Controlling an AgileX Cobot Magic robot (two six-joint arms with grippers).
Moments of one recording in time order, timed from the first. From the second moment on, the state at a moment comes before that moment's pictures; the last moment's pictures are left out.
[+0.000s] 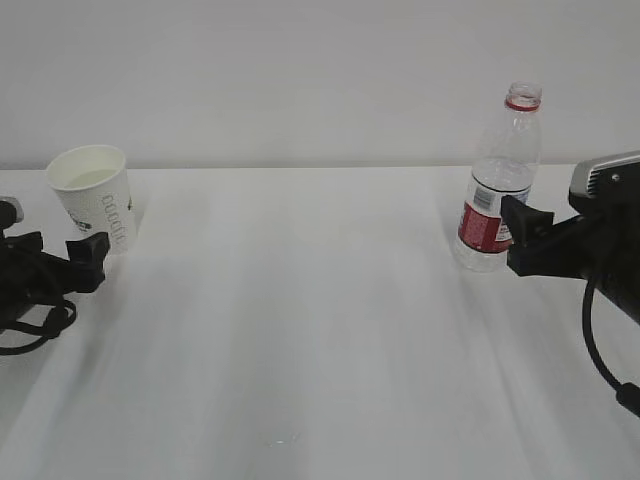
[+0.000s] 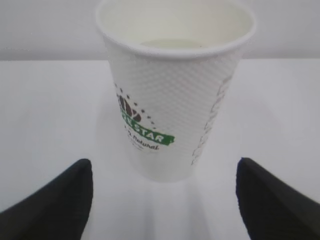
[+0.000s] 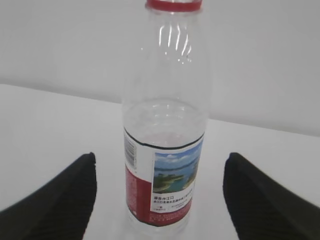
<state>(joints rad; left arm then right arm) -0.10 2.04 -0.52 -0.05 -1.14 -0.07 0.22 1.71 -0.41 0.07 -1.01 -0.12</state>
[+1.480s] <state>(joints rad) -0.10 1.03 -0.49 0.01 -0.45 -0.08 0.22 0.96 -0.39 0.11 -0.37 -0.12</state>
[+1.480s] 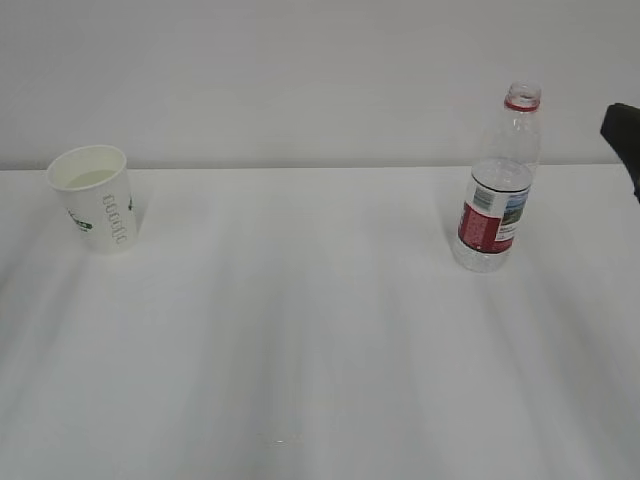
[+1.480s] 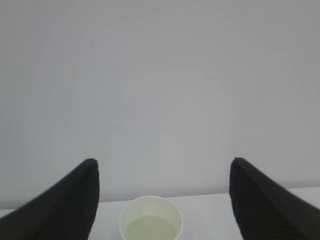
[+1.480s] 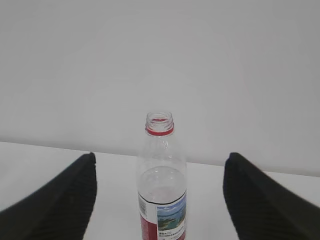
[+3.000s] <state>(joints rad) -0.10 0.04 -0.49 -0.05 0.76 0.10 0.22 0.08 -0.43 -0.06 0.79 0.01</state>
